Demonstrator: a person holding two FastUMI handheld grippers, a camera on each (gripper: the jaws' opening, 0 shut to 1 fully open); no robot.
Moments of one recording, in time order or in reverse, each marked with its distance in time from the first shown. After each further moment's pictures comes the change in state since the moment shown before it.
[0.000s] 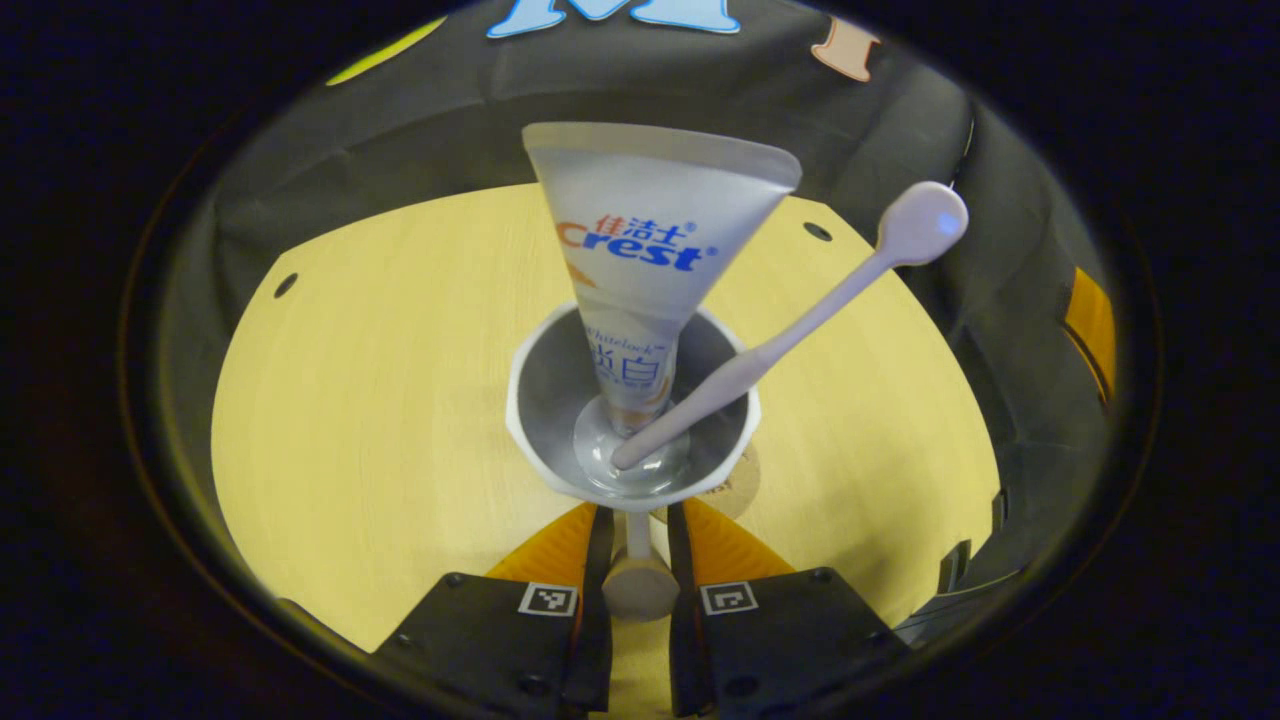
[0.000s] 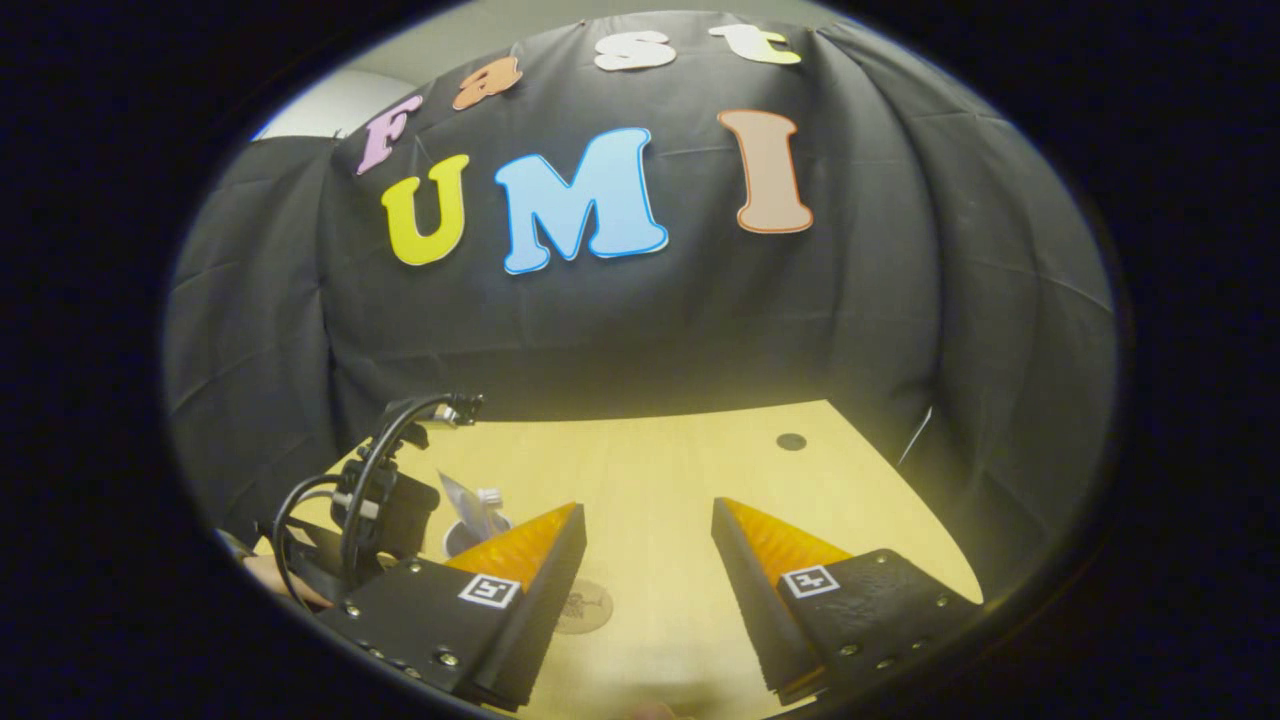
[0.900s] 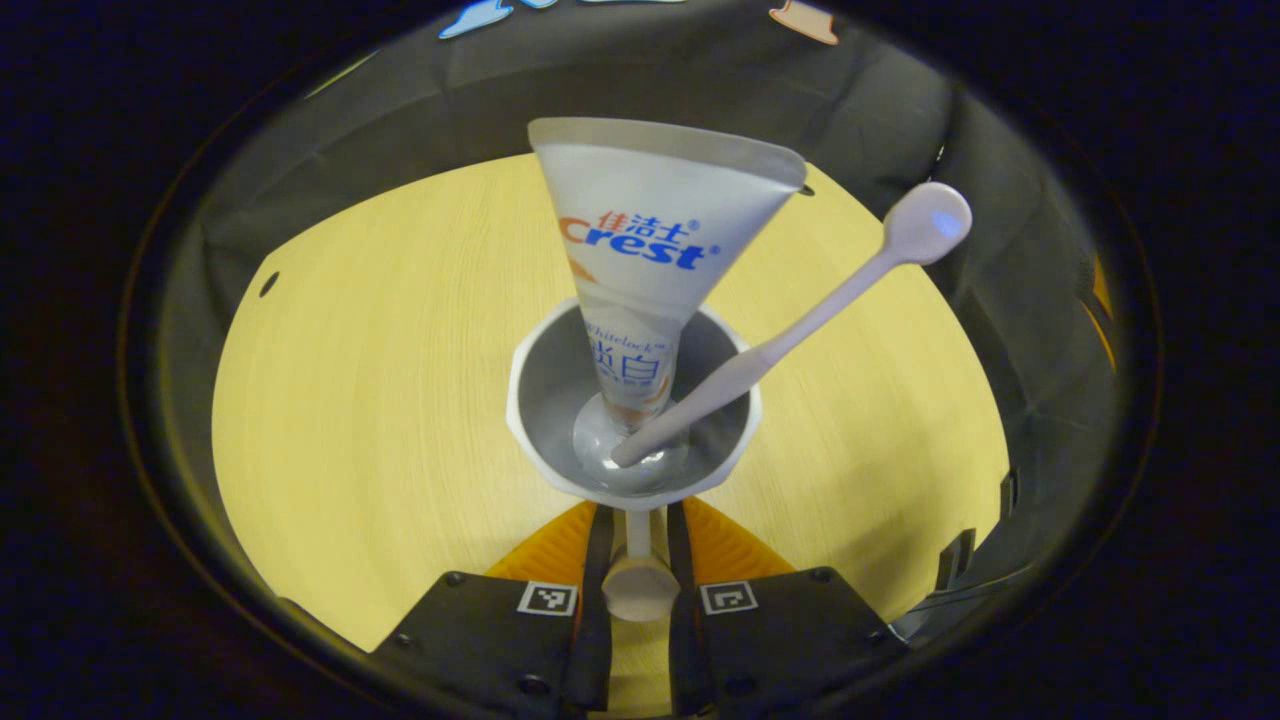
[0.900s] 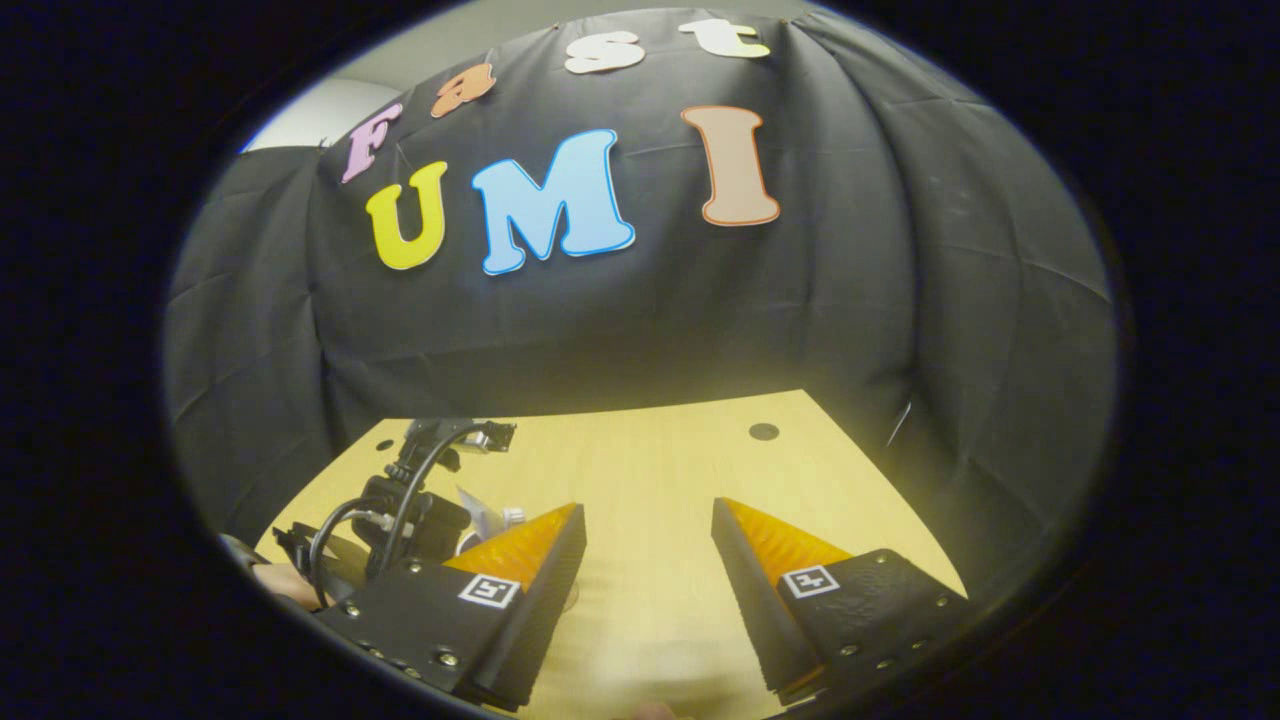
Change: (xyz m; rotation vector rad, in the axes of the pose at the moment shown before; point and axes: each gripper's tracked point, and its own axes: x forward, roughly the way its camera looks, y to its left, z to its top) left arm 0.023 -0.040 -0.030 0.023 0.087 0.052; right arm -0.019 -0.039 -0.006 0.025 0.015 -0.004
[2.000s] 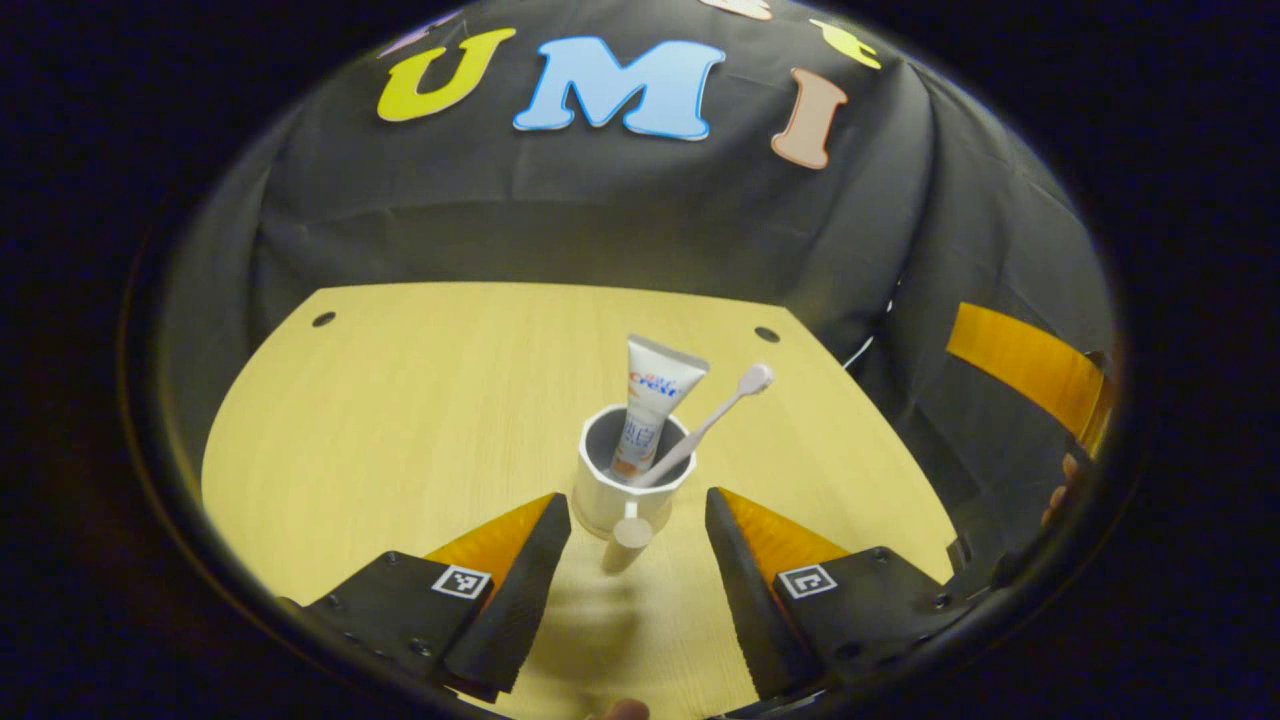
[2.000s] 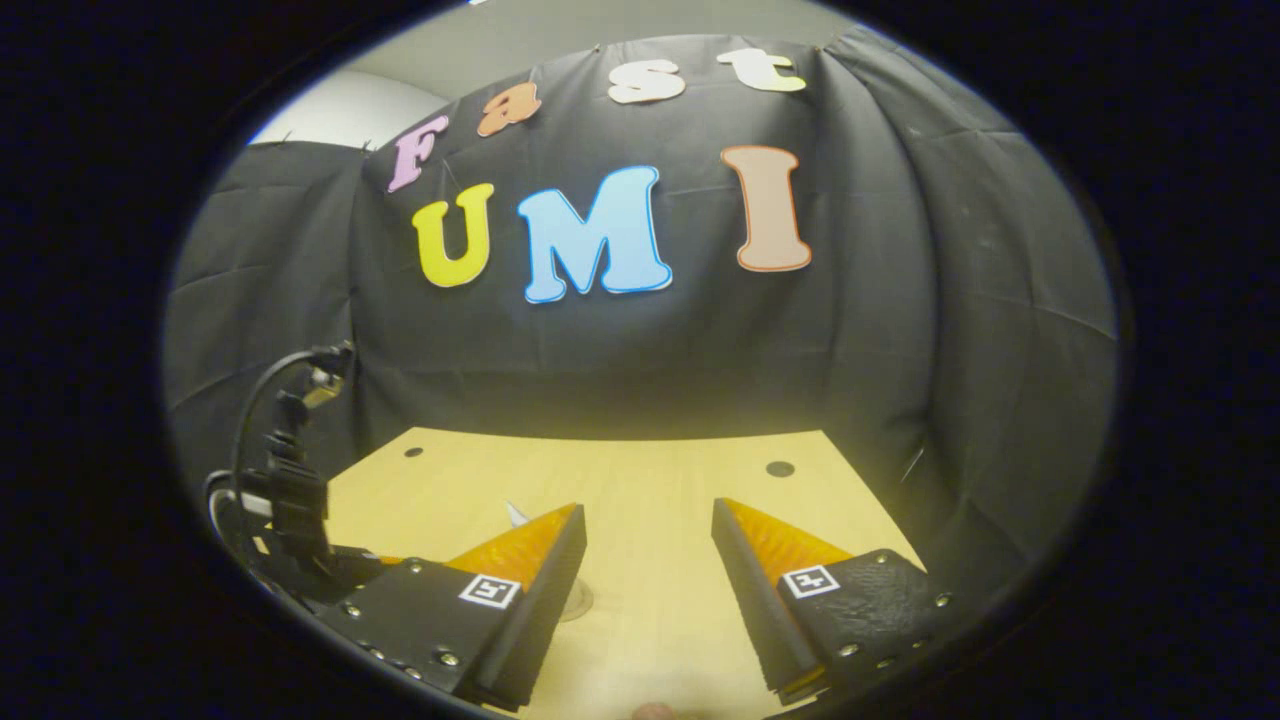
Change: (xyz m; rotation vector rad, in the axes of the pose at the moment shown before) left arm -0.139 0.002 0.034 -0.085 -0.538 -0.054; right arm -0.030 0.021 0.032 -0.083 -0.113 0.072
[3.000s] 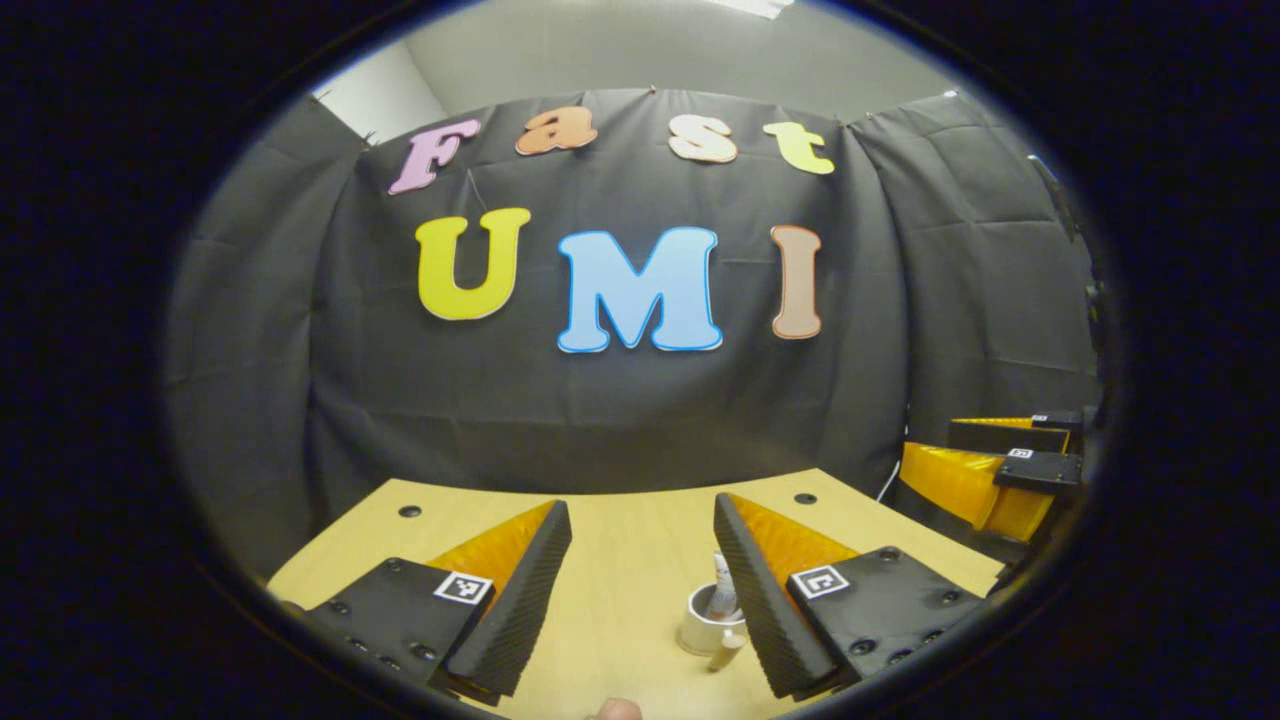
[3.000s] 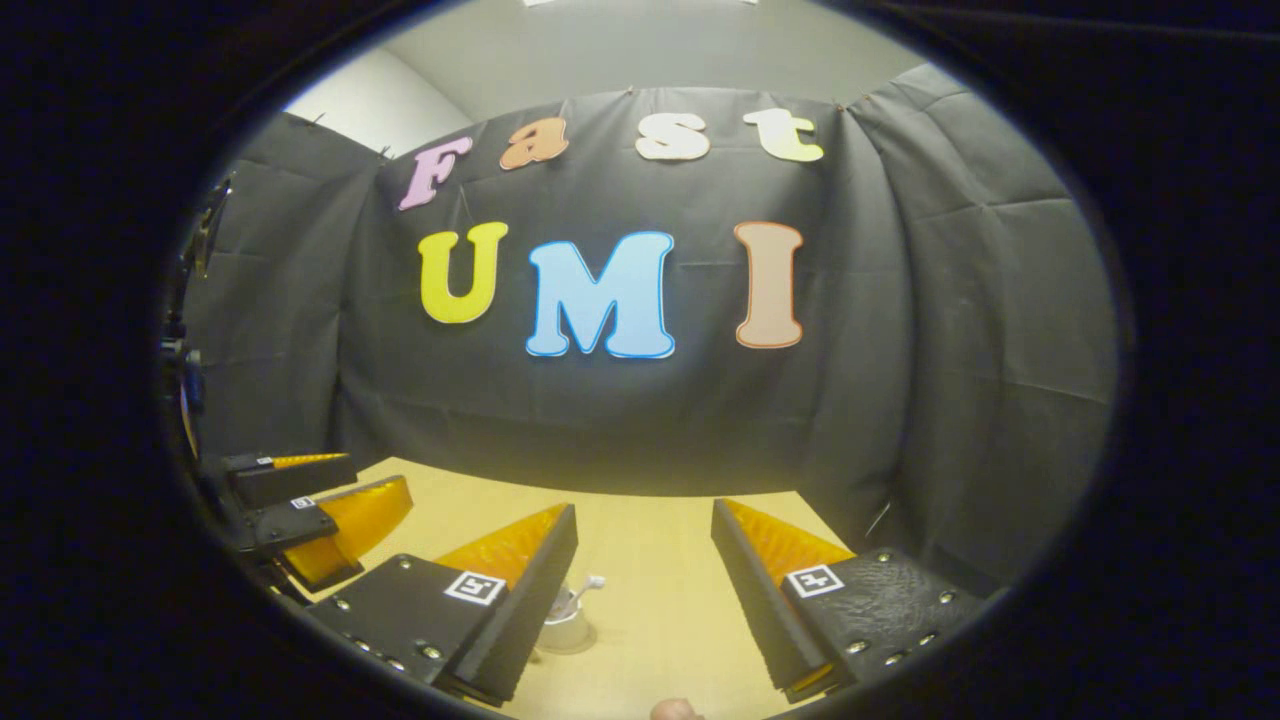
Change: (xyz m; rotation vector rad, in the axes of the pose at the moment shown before) left arm -0.101 0.047 0.135 0.195 -0.546 0.071; right arm -0.019 0.038 0.045 -0.082 -0.161 -0.113
